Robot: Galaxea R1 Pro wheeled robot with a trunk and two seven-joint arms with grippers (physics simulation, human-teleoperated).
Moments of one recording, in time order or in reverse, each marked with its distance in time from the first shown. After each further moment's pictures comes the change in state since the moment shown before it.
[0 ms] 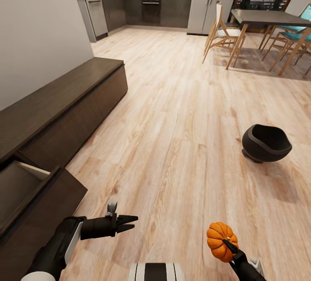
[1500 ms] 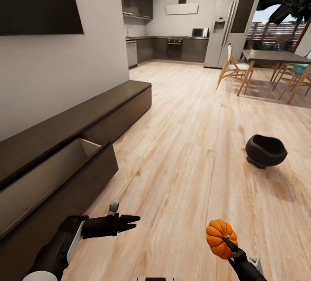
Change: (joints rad) left arm -0.001 -0.012 -0.008 -0.015 -0.008 -0.001 0.011; right arm 0.000 0.000 0.001 0.001 0.003 -0.003 0.059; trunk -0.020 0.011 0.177
